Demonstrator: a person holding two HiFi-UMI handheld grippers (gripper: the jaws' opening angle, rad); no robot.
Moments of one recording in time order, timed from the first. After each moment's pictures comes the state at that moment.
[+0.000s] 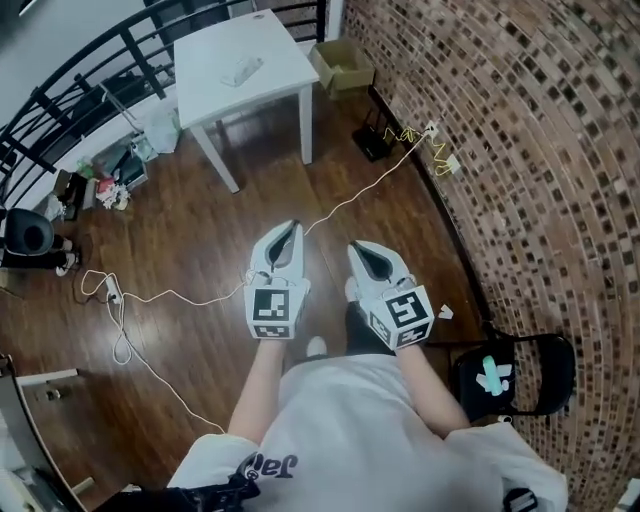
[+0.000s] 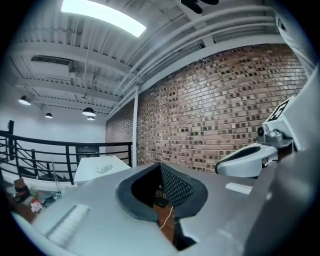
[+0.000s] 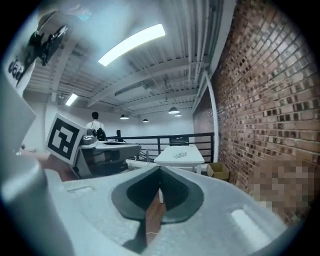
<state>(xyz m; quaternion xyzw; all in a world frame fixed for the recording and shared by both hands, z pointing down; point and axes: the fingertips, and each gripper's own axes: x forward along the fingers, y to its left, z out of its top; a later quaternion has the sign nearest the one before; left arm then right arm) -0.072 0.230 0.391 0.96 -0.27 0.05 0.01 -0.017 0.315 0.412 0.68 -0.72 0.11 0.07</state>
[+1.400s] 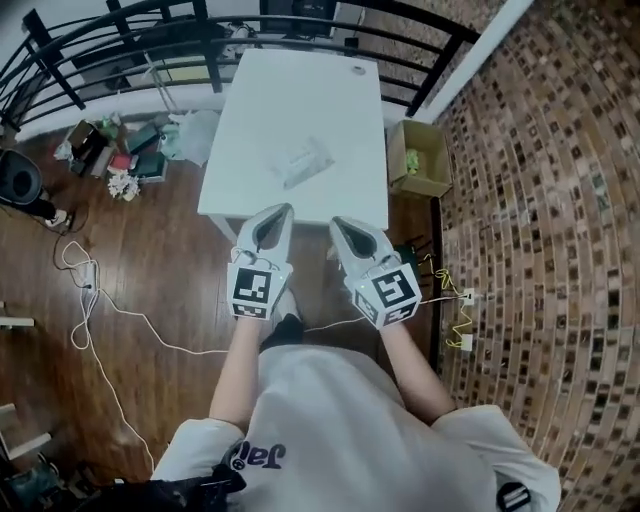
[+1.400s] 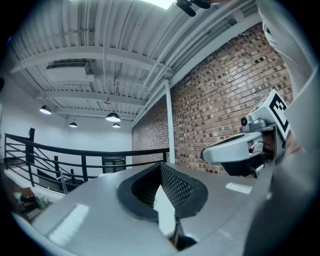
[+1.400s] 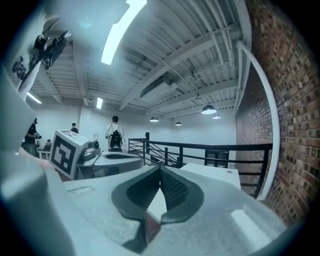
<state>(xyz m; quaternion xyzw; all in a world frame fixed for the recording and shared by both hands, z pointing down) 0.089 -0.340 0.400 0.91 -0.41 0.03 -0.01 0.157 -0.300 0.393 0.50 -0.86 0.05 0.07</state>
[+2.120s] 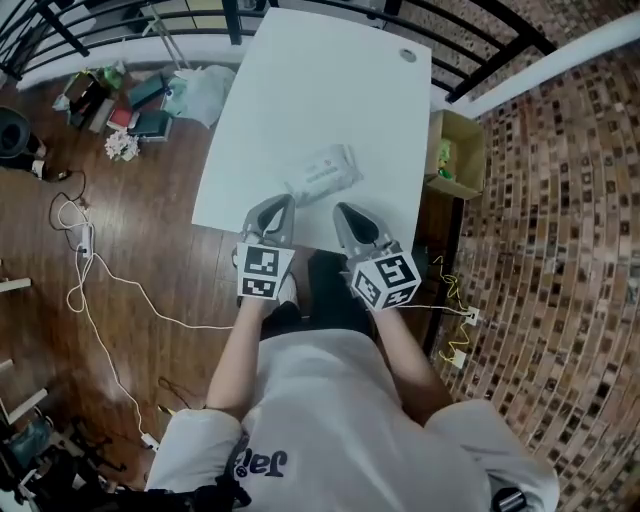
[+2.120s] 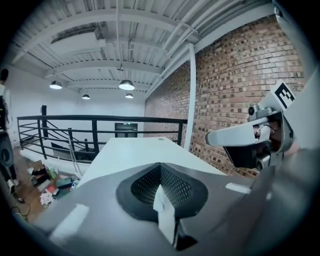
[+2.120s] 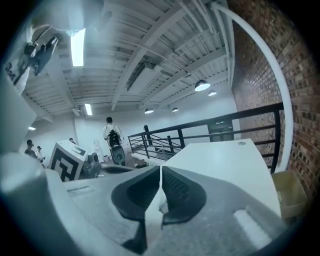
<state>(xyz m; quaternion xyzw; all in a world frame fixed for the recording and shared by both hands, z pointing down) 0.086 -0.513 0.558 0.87 -0.46 0.15 0.12 0.168 -0.487 0.515 0.47 -0.86 0.18 0.07</state>
